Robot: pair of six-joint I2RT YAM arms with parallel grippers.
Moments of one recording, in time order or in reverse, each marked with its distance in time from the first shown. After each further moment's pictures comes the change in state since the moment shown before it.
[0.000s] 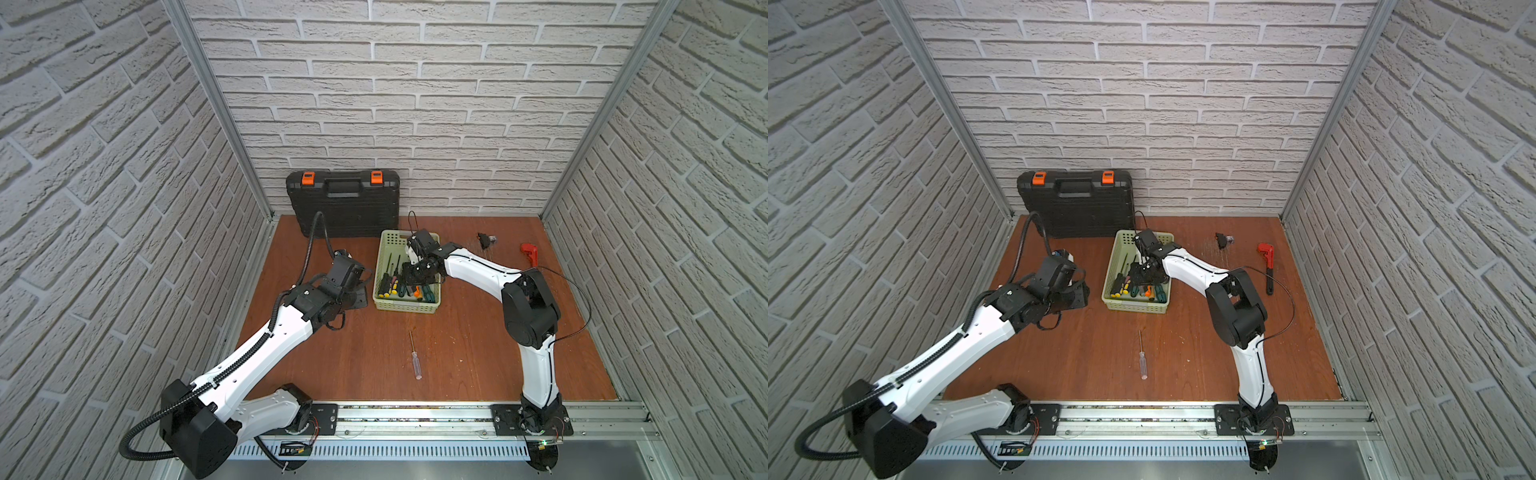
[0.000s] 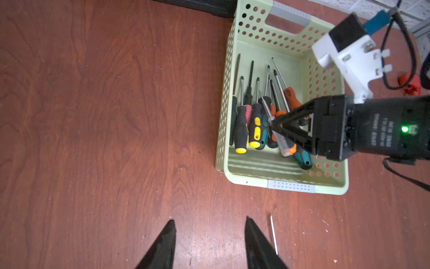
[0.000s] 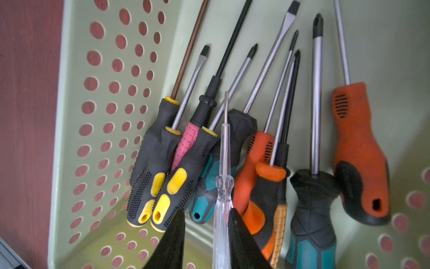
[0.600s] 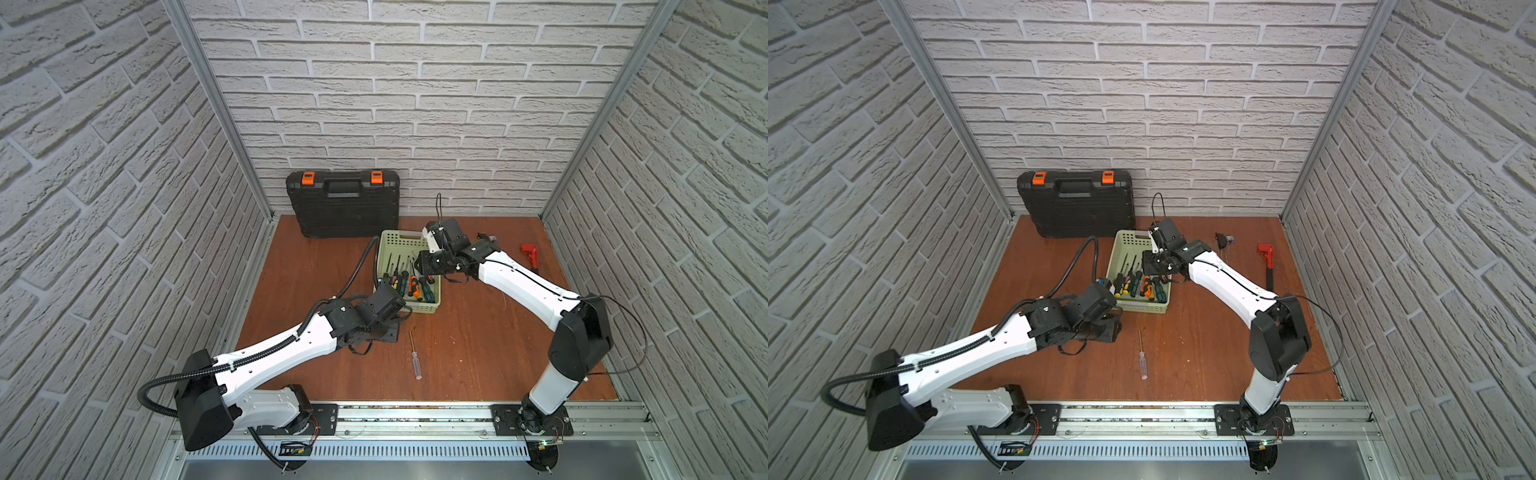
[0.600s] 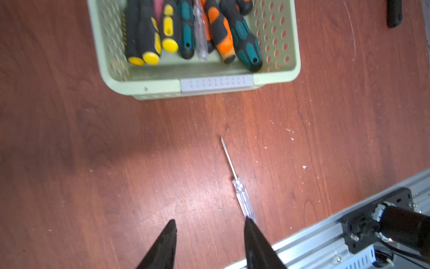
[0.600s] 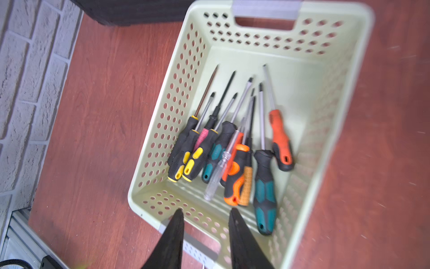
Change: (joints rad) left arm -0.388 0.119 -0.017 -0.023 0.077 -0.160; right arm -0.025 -0.390 -0.174 0.005 0.093 -0.016
